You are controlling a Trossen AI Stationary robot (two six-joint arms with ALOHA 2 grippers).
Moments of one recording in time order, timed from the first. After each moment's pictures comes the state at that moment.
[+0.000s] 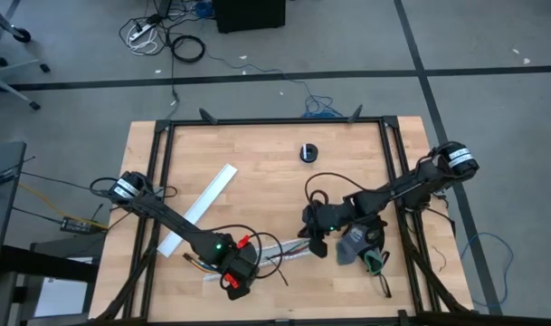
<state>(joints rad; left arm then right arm) -0.56 1.86 1.35 -0.83 0.04 -0.95 0.31 1.55 0.75 0.12 0.07 0.55</state>
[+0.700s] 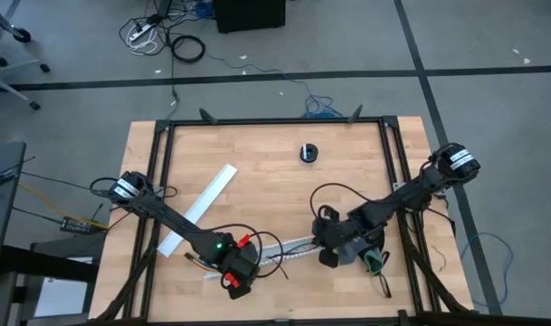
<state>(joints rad) -0.56 1.86 1.35 -0.83 0.03 -0.95 0.45 1.55 0.75 -0.10 0.21 0.63</state>
